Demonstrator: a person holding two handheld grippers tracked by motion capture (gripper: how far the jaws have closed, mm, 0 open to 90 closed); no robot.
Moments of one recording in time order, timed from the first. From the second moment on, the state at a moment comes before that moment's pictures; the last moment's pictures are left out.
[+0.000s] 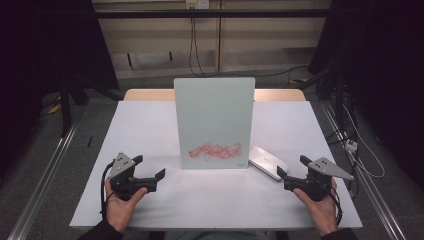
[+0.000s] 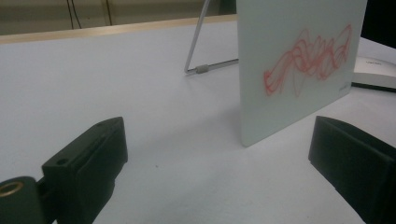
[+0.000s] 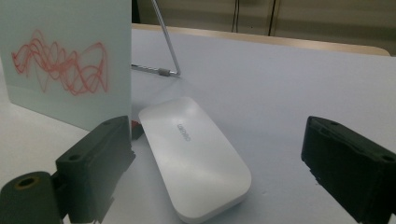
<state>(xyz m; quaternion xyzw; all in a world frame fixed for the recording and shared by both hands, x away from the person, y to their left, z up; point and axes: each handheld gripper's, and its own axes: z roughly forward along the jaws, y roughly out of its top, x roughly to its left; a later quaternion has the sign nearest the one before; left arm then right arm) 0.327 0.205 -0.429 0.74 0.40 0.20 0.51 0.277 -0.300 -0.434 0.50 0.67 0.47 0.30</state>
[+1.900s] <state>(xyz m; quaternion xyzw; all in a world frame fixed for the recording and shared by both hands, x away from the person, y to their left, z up) 0.324 0.202 -0.430 0.76 0.38 0.17 0.50 0.321 -0.291 -0.417 0.47 0.76 0.41 0.21</state>
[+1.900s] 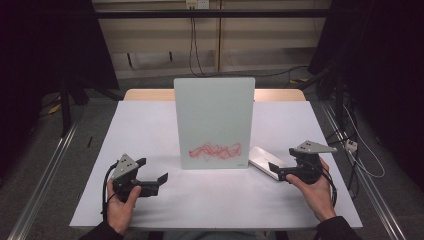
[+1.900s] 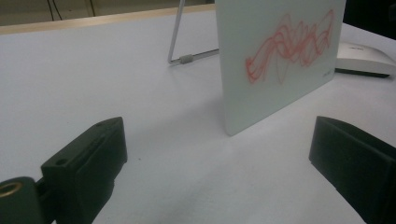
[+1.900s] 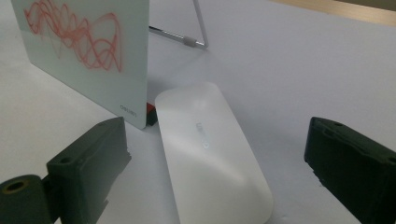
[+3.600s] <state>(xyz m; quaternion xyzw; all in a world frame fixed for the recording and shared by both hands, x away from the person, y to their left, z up) 0.325 0.201 -0.431 0.76 0.38 0.17 0.50 0.384 -0.252 -0.434 0.39 0.88 0.24 0.12</state>
